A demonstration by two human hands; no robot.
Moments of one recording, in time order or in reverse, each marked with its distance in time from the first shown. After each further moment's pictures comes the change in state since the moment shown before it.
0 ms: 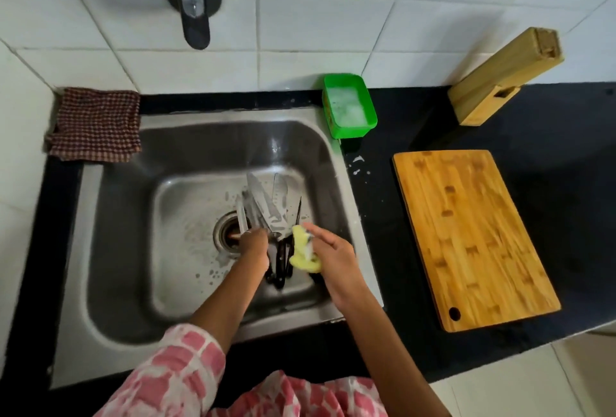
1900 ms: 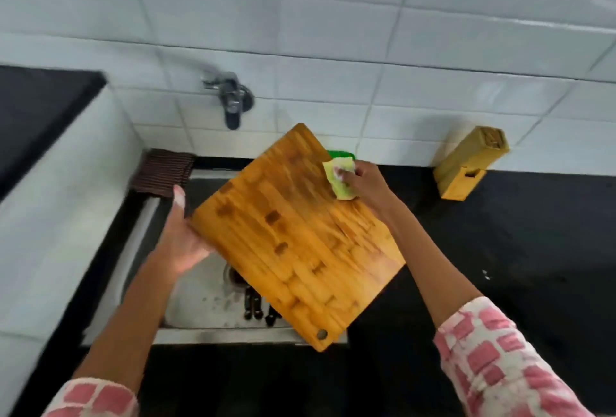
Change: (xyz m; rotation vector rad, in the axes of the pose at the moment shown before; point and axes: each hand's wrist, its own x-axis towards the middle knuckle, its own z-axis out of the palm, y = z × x) left_hand -0.173 0.088 -0.111 -0.433 -0.592 0.385; right_hand 0.004 -0.203 -0.062 -0.441 -0.234 -0.544
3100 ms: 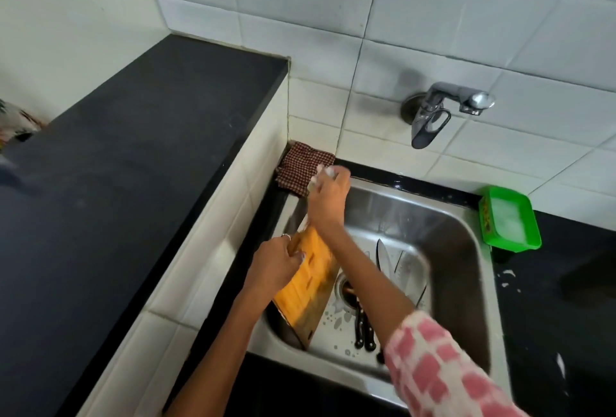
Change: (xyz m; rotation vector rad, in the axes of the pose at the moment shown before) left_hand -0.019 0.056 -0.130 1.296 0.496 0.092; right_hand 0.067 -0.014 0.376 -0.379 0.112 -0.299
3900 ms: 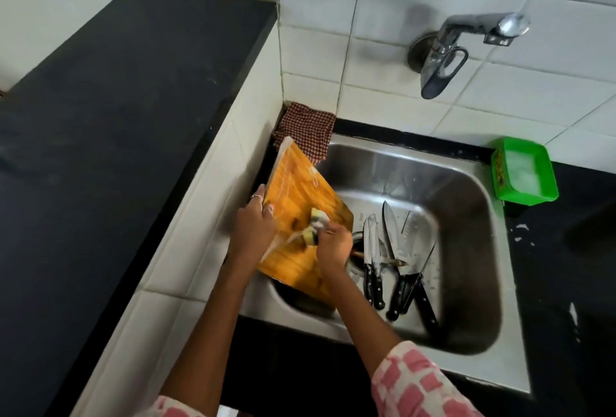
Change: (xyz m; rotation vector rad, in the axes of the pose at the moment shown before) left_hand 0.024 -0.038 -0.001 -0.085 0.160 -0.070; right_hand -0.097 0.095 0.049 0.266 0.031 0.711
